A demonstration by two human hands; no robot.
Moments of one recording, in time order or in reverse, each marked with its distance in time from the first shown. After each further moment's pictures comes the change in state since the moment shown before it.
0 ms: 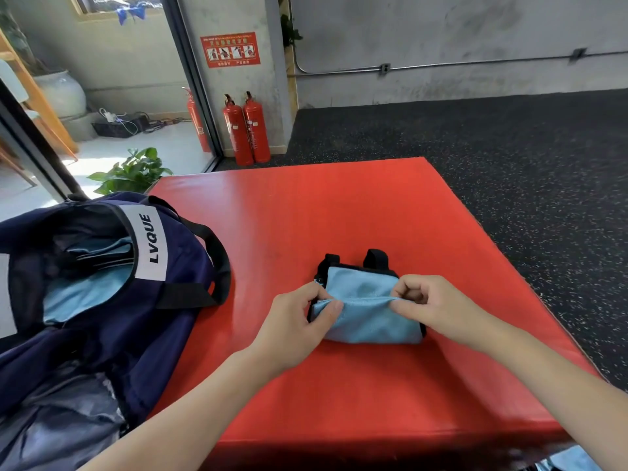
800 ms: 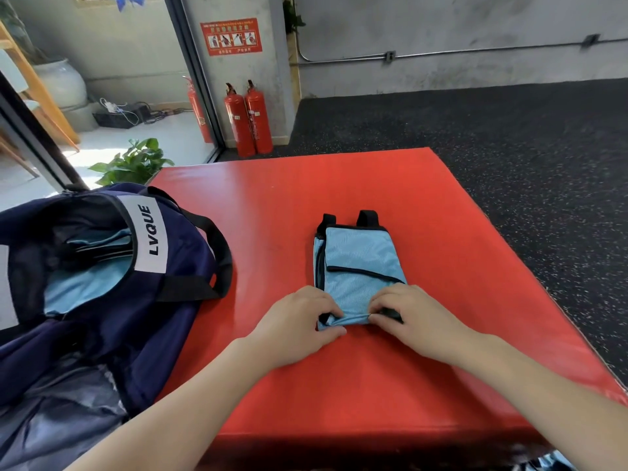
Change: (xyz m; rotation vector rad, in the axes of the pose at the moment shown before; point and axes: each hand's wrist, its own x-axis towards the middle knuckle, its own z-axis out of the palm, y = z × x) left_hand 0.012 -0.034 0.001 0.475 -0.248 0.201; right_hand 0.014 0.024 0.038 -0.576 -0.004 -0.267
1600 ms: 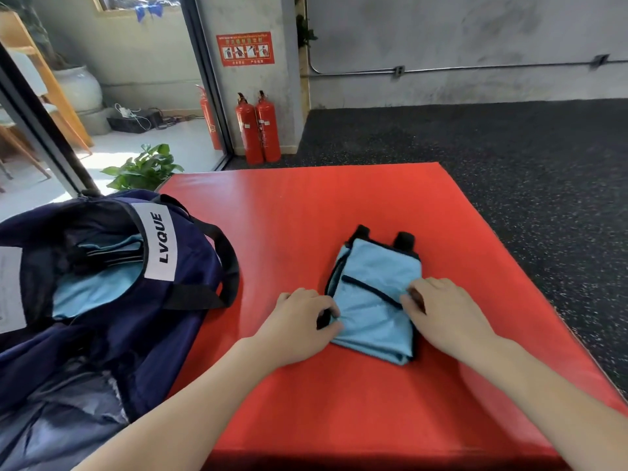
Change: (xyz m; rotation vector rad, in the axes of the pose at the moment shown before) left_hand 0.013 -0.010 -0.003 0.049 -0.014 -0.176; right_hand 0.008 0.016 -0.019 -0.348 0.125 0.386
